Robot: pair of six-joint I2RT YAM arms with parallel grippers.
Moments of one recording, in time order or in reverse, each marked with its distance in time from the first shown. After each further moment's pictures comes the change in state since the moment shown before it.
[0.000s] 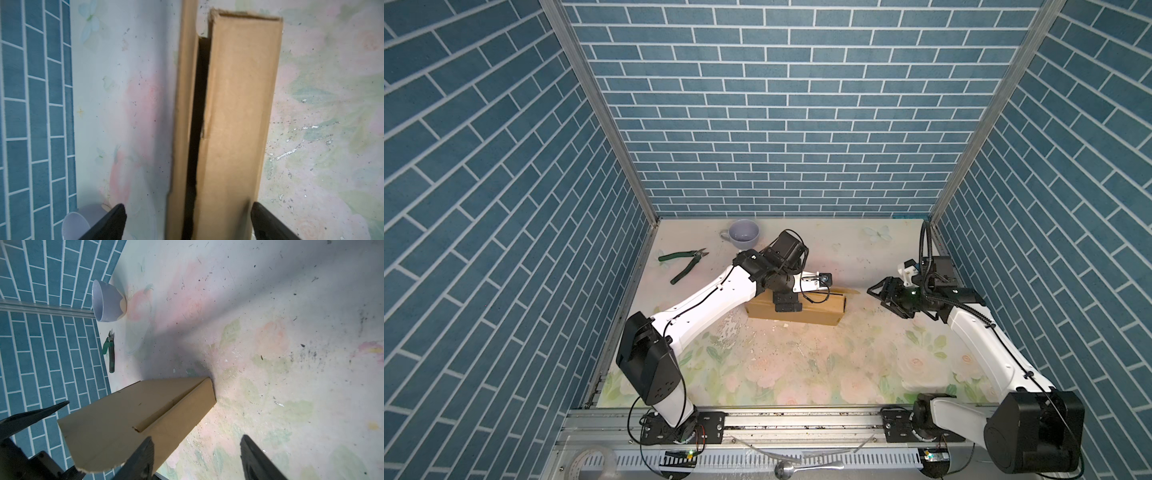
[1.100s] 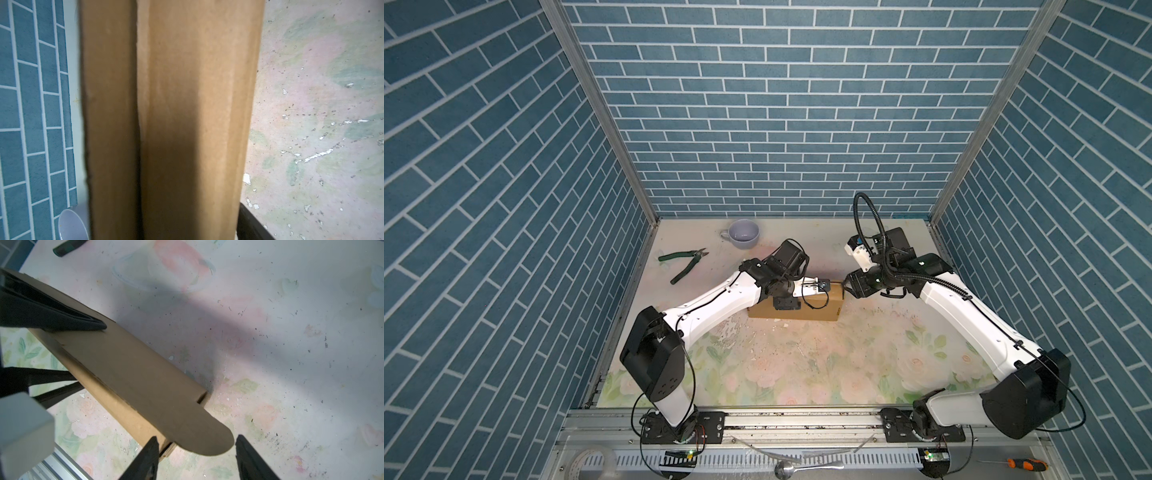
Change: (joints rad) left arm 0.001 0.005 -0.123 0.156 -0.071 0.008; right arm 0.380 0.204 0.387 -0.198 0.354 -0.641
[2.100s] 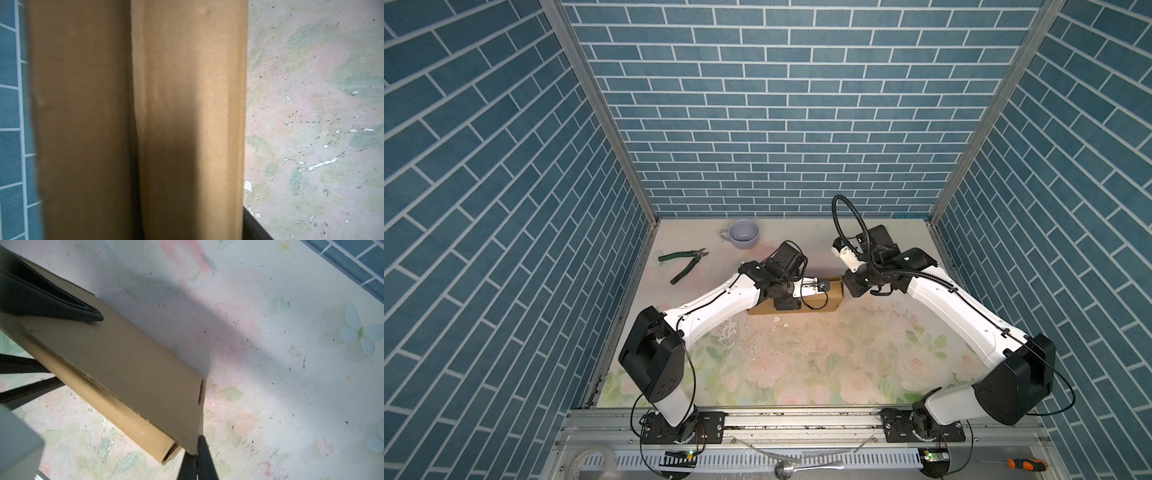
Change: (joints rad) left arm 0.006 -0.004 -0.044 0.059 0.015 -0.016; right arm 0.088 0.075 0.077 -0.016 0.136 -0.109
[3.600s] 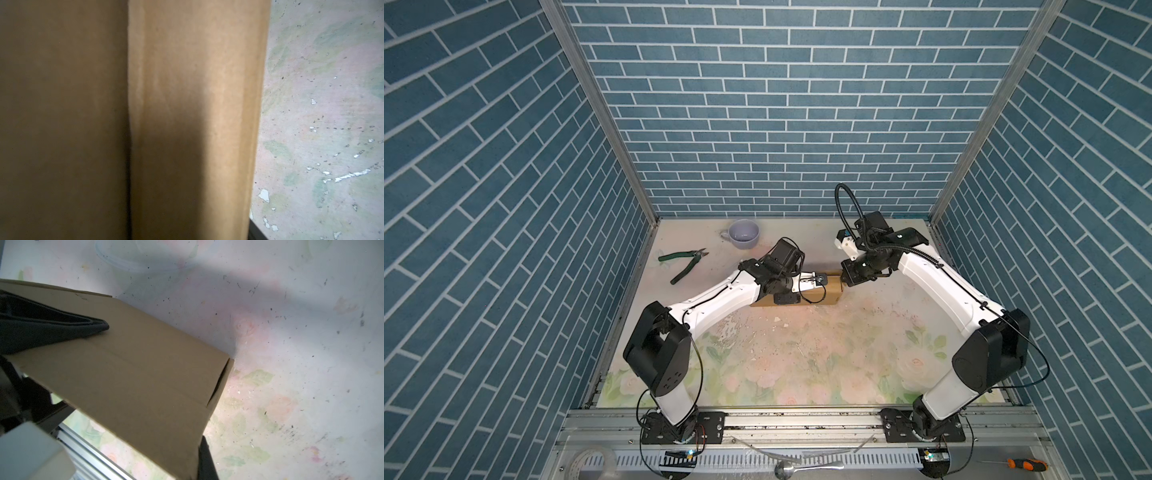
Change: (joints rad) left arm 0.040 0.043 0.012 0.060 0.023 0.001; right arm -0.083 0.188 0.208 -0.191 -0.195 0.233
